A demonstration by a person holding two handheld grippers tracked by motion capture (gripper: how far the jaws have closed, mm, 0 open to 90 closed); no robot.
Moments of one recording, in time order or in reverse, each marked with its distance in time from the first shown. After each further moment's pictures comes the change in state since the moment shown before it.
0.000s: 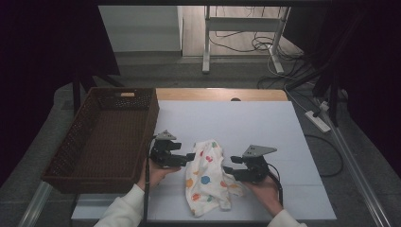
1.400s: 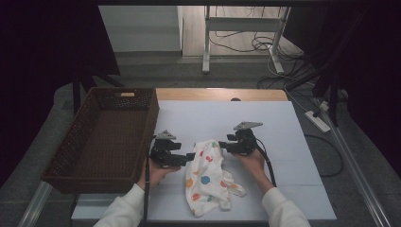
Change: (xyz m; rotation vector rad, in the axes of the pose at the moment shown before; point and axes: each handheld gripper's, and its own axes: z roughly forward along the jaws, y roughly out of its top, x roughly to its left) left arm 0.003 0.000 0.002 0.005 -0.005 -0.009; right arm -0.067 0.036 0.065 0.032 -0.098 0.074
